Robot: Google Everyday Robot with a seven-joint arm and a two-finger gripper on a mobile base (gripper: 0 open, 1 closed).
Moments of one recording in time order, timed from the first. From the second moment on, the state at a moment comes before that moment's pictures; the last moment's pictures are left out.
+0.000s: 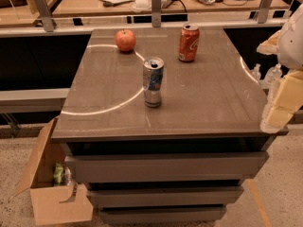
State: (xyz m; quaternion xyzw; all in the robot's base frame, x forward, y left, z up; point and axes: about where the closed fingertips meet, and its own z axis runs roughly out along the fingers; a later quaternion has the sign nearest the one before) arm 0.438 -0.217 0.977 -0.60 0.78 -0.03 0.16
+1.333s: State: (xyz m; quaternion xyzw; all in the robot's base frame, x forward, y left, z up) arm 0.558 -0.196 1.016 -0.52 0.79 0.02 0.33
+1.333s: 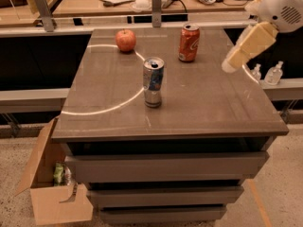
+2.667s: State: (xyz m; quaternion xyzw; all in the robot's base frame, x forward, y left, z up) arm 0.674 -0.086 1.026 -0.51 0.74 0.11 0.42
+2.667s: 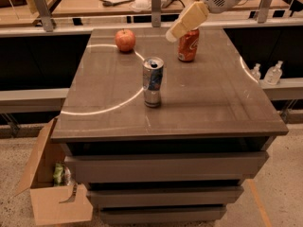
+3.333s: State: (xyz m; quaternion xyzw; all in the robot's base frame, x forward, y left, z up) arm 0.714 -0.065 1.009 -0.47 0.73 0.13 0.47
